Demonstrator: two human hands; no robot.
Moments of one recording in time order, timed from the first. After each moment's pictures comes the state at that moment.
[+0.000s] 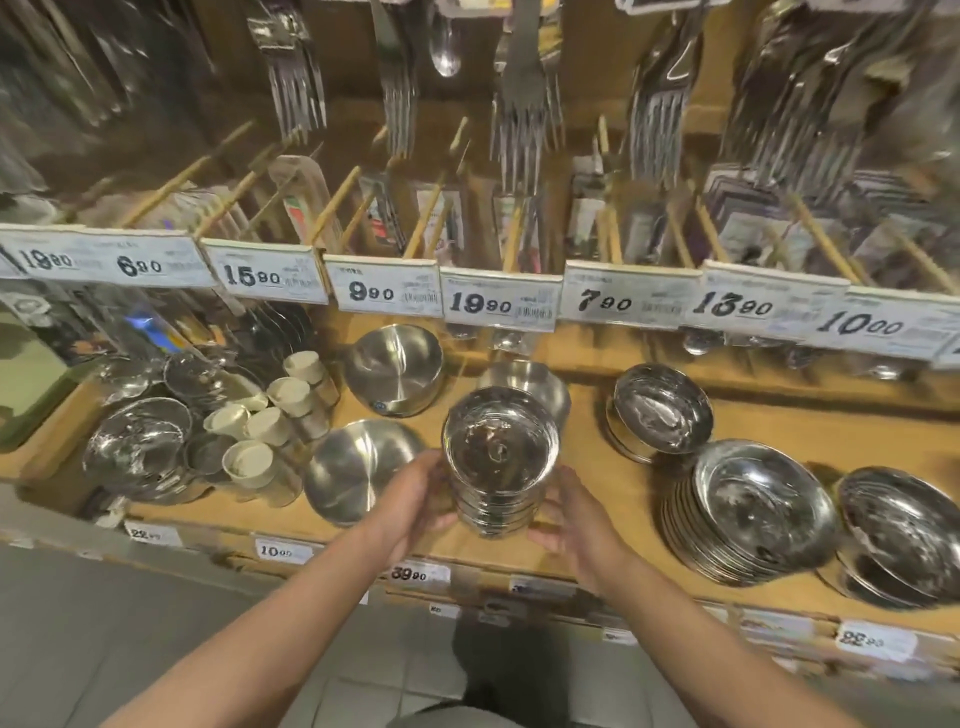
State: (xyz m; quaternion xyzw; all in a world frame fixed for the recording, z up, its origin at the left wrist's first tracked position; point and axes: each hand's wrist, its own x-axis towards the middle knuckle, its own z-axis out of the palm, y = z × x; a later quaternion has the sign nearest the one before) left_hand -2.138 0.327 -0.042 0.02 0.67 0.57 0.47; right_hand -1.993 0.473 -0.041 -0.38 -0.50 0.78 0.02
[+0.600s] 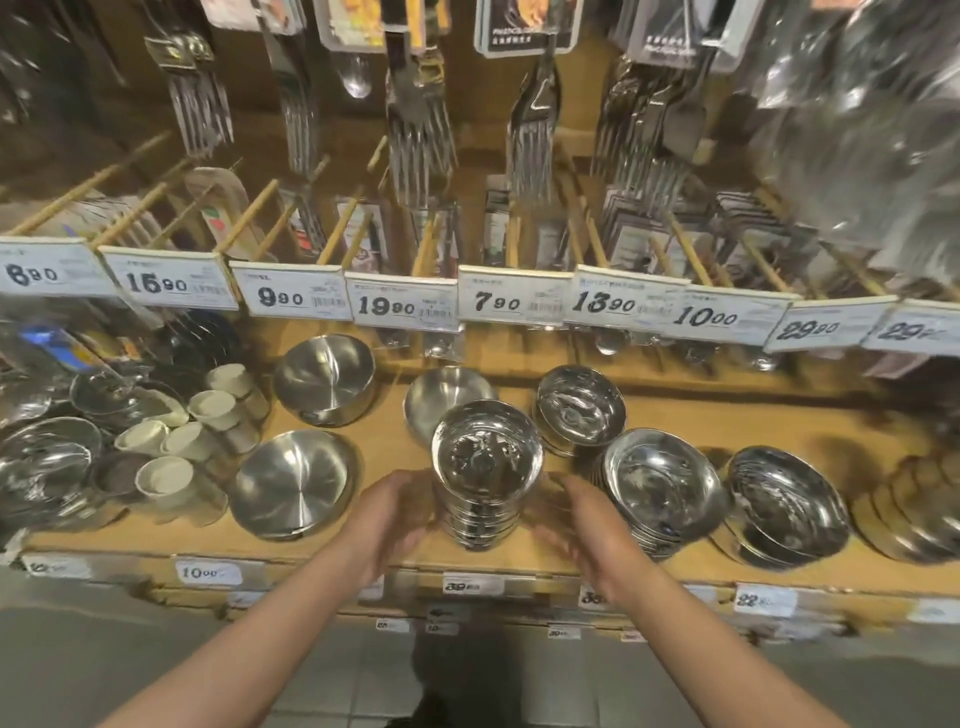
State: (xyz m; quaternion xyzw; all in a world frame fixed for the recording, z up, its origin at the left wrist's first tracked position) left_hand -2.091 0.353 -0.029 0.01 0.64 0.59 0.50; right_hand -1.920 0.518 -0.012 -0.47 -0.49 0.73 0.06
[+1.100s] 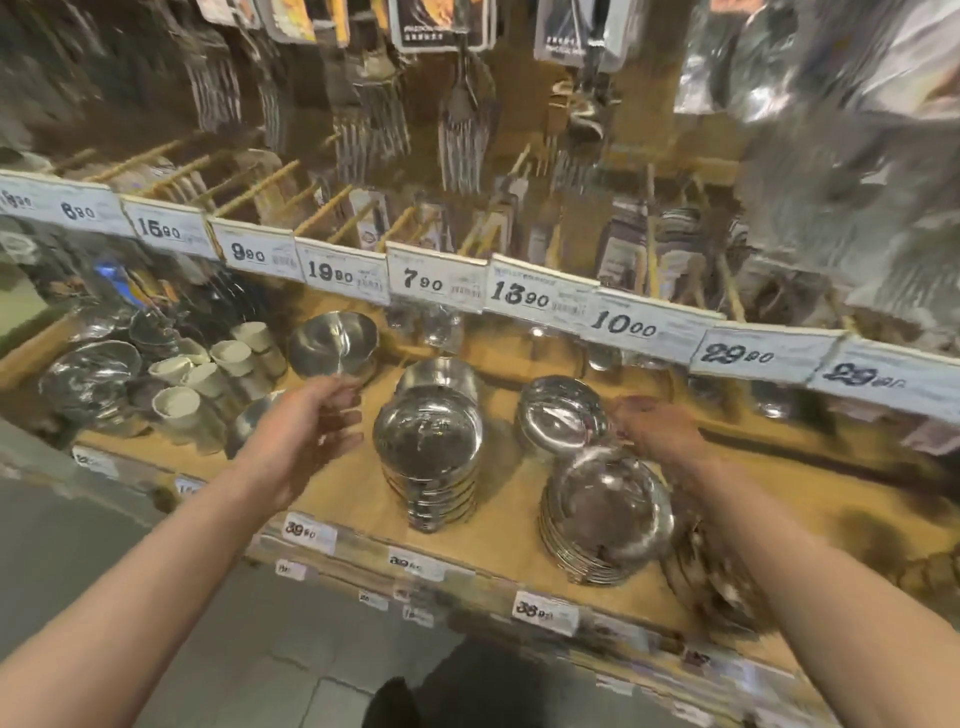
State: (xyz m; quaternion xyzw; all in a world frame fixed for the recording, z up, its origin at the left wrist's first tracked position) left_hand -2.071 0.365 0.063 -0.03 0.66 0.69 0.28; right_hand -1.908 0.696 0.040 -0.37 -0.78 0.50 0.03
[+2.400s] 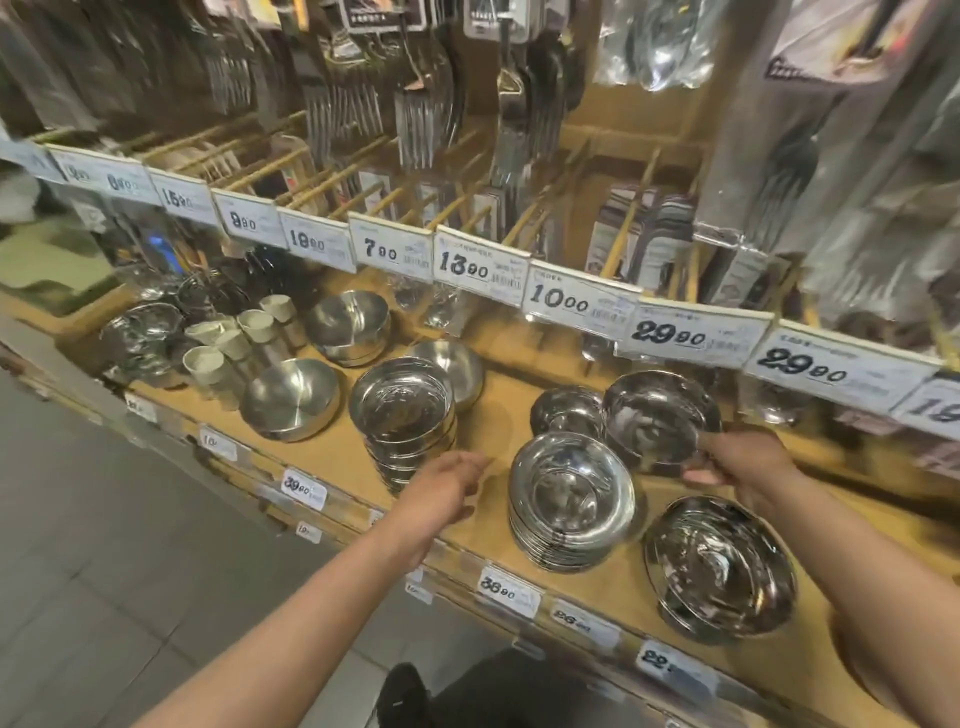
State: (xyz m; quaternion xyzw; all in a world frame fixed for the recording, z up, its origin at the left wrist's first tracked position) left_hand -1.927 0.475 0.004 -0.01 0.74 0.58 0.33; right_hand -1.846 0.815 -0.007 -0.49 -0.65 0.59 0.01
